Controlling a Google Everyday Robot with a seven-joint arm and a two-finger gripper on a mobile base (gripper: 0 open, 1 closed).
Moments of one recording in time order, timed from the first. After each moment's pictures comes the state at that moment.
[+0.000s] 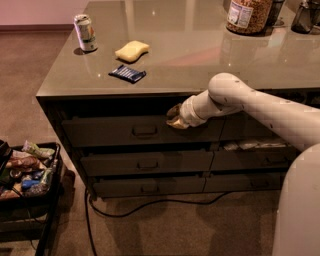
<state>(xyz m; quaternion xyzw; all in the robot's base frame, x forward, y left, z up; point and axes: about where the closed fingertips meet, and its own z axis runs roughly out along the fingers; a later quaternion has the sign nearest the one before) 0.694 -0.055 0.669 -0.65 0.67 0.12 0.34</state>
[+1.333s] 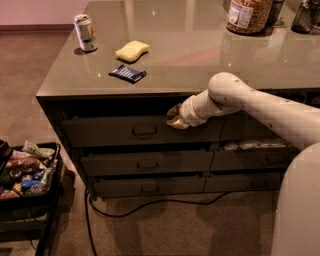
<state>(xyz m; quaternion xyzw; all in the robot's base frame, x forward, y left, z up) 0.693 -0.055 0.669 -0.65 0.67 0.12 0.34</state>
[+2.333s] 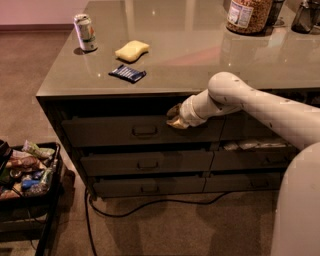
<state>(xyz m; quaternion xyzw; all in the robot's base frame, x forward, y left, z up) 0.691 -0.055 0.668 -0.65 0.67 0.12 0.34</state>
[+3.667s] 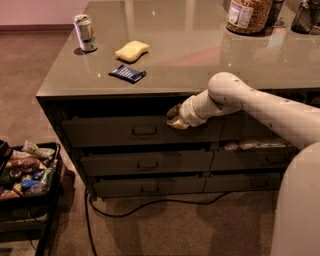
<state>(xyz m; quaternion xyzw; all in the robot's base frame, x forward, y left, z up) 0.691 -0.055 0.668 -0.65 0.67 0.13 0.34</state>
